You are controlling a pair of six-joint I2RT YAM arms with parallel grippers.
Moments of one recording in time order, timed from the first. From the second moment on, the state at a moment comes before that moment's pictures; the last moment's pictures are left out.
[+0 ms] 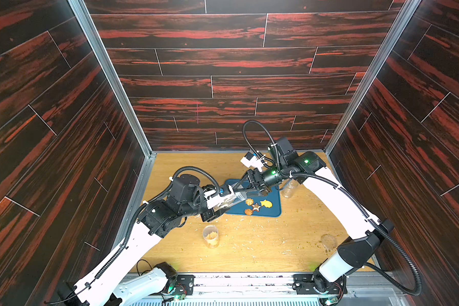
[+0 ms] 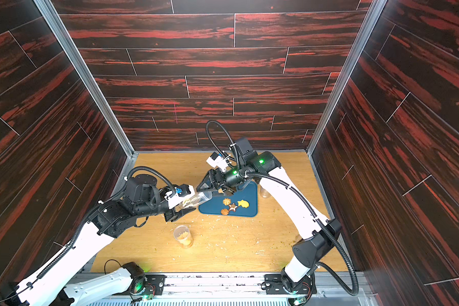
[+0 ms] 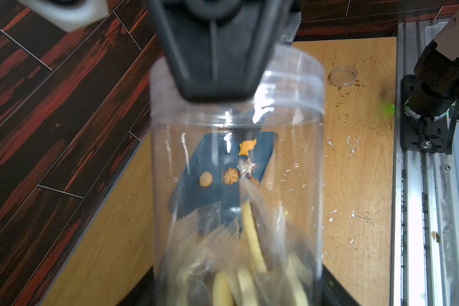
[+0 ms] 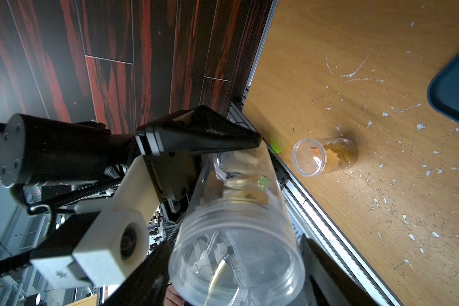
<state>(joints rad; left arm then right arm) -0.63 1.01 1.16 -0.72 0.32 0.54 0.65 1.64 1.86 -1.14 -0.95 0.52</state>
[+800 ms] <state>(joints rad) -0.63 1.01 1.16 -0.73 0.32 0.53 0.64 1.64 1.86 -1.15 -0.96 0.52</state>
